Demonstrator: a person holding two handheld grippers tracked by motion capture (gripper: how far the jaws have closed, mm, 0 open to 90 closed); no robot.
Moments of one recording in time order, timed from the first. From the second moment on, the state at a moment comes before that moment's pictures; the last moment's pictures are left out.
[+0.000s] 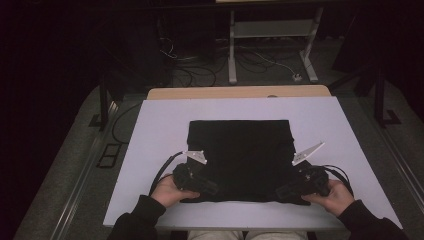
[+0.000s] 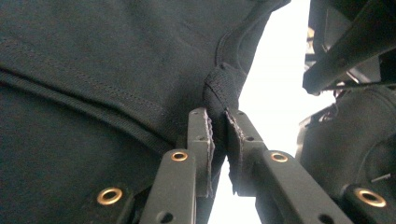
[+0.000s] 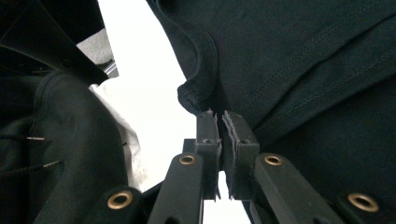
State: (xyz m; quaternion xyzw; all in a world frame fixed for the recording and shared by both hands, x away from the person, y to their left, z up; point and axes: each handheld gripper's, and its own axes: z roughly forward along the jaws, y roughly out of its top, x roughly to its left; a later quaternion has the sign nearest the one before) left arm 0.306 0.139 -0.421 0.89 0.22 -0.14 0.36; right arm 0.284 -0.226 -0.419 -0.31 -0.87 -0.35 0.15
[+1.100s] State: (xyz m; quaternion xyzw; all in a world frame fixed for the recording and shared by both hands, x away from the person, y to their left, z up) left arm 0.289 0.141 -0.422 0.92 0.17 -0.14 0.33; right arm 0.272 -0.220 -0.428 -0.30 -0.88 -0.32 0.17
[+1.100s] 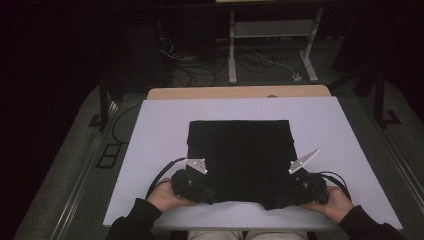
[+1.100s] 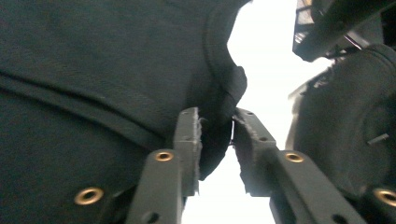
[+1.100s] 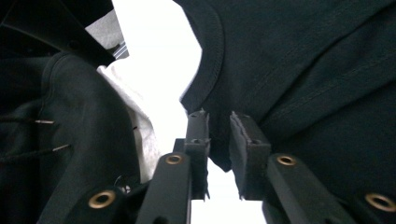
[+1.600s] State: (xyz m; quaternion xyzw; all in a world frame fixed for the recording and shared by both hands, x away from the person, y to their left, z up) left arm 0.289 0.151 -0.414 0.90 0.18 -0.16 0.36; right arm 0.269 -0.221 -0.418 -0.30 -0.88 -0.34 0.13
